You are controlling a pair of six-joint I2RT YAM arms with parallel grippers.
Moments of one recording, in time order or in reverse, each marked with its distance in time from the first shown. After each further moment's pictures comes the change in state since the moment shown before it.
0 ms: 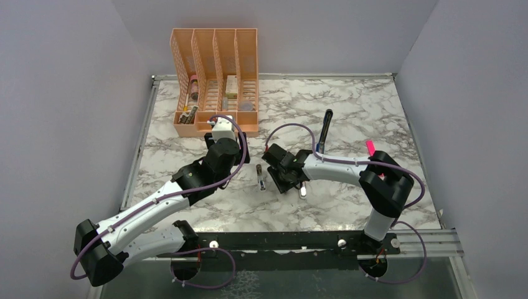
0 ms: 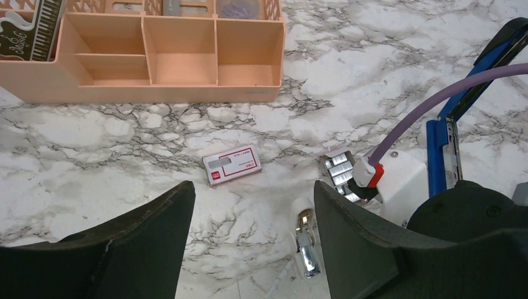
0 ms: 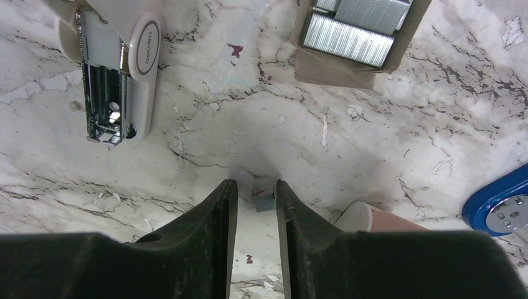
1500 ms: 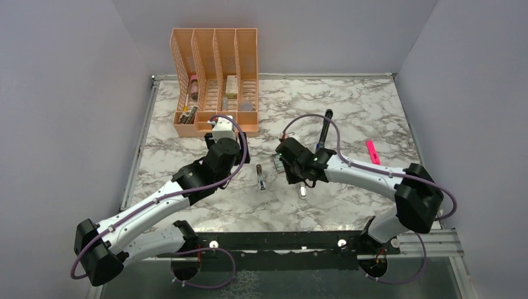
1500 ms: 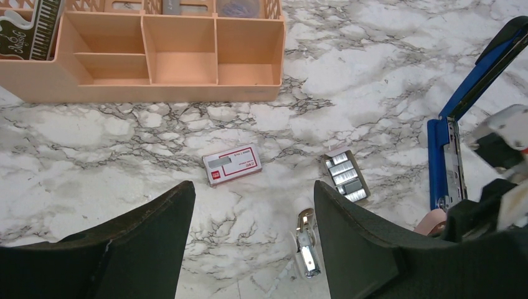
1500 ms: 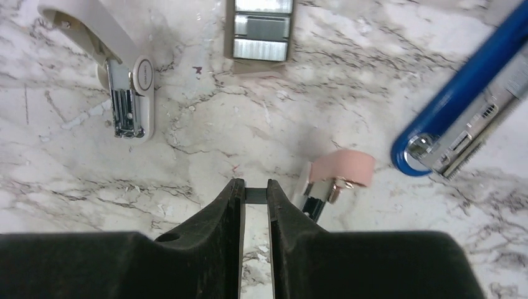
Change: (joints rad) left arm 0.000 0.004 0.000 0.000 0.000 -0.001; right arm -0.029 -0.203 -0.054 -0.003 0.084 0.090
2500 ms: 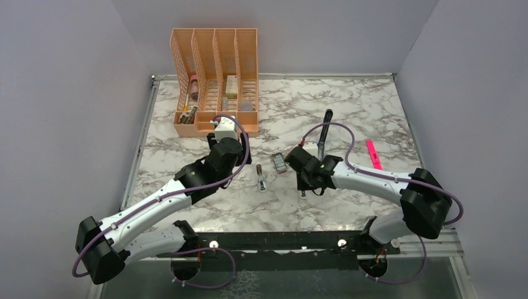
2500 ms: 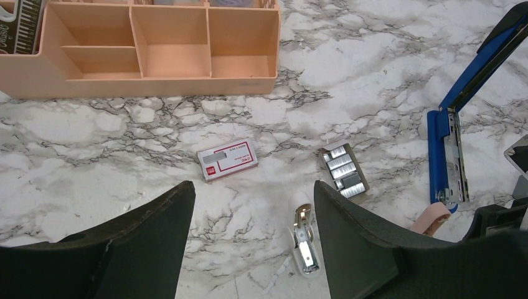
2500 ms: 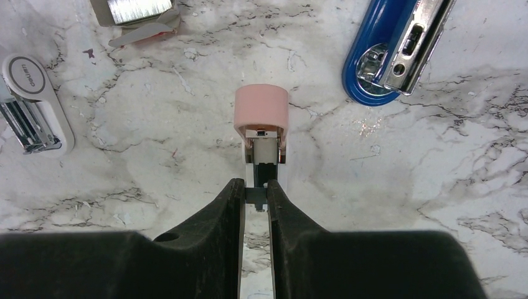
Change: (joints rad) left arm 0.000 0.022 0.000 0.001 0.022 -0.006; right arm -0.013 -0.112 -0.152 -0.064 0.113 0.299
